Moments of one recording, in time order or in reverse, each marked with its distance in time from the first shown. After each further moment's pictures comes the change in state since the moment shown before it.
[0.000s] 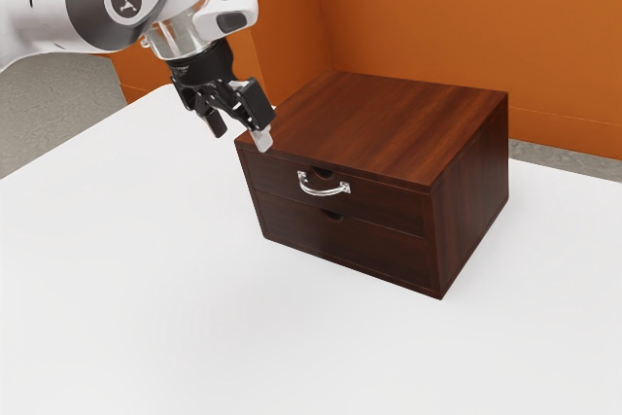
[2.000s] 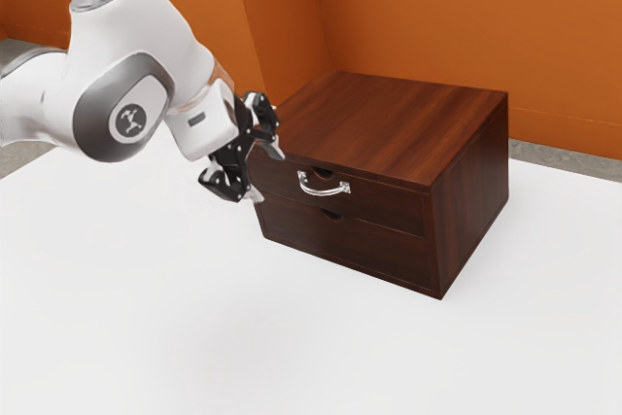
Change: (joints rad) arm 0.005 -0.236 -0.126 -0.495 0.173 0.529 1.288
